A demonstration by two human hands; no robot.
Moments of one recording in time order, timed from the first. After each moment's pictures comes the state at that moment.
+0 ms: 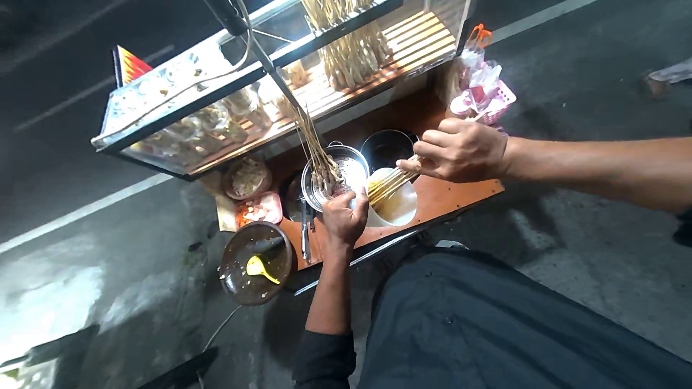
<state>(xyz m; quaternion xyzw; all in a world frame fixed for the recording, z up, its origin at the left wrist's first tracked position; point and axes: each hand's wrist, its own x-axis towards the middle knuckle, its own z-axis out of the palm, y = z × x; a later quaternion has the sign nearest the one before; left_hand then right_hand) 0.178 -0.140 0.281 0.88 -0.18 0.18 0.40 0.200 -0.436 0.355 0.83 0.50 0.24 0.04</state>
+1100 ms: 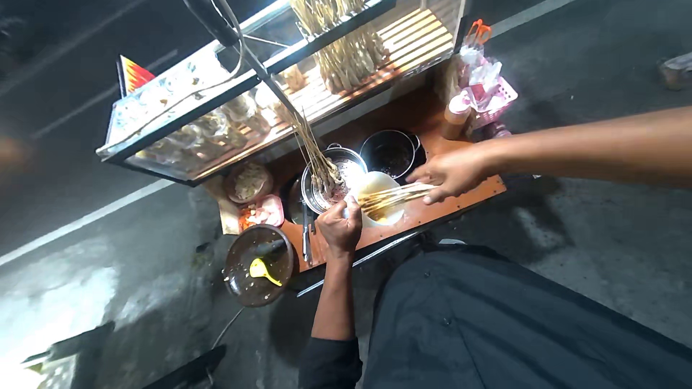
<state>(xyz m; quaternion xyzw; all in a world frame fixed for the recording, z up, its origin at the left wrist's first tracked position) 0.173 -0.144 0.259 0.90 -0.10 0.24 0.35 0.208 -0.433 0.370 0.86 0.21 -0.41 -0.23</state>
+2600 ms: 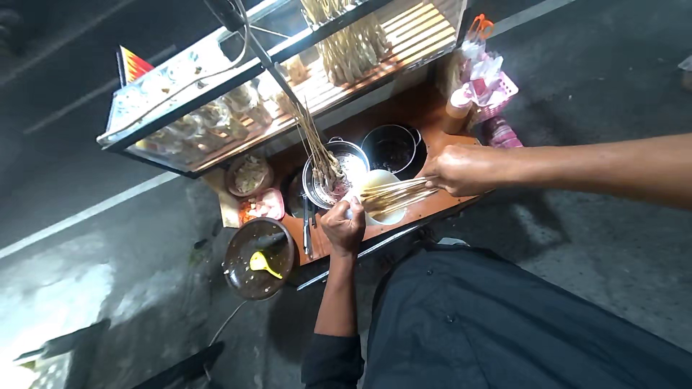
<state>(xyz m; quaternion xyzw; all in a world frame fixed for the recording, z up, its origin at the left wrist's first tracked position) 0.153 -0.133 0.247 0.87 -0.14 0.29 0.39 0.178 -0.428 0.354 0.93 0.28 -0.21 -0.11</state>
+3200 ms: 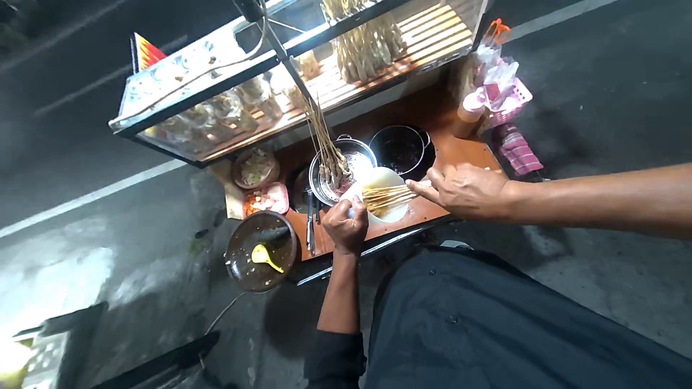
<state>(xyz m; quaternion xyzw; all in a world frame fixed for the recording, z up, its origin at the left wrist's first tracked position) 0.154 -0.128 0.248 0.85 -0.11 0.33 0.39 0.141 -0.399 0.331 0.93 0.34 -0.11 0.07</state>
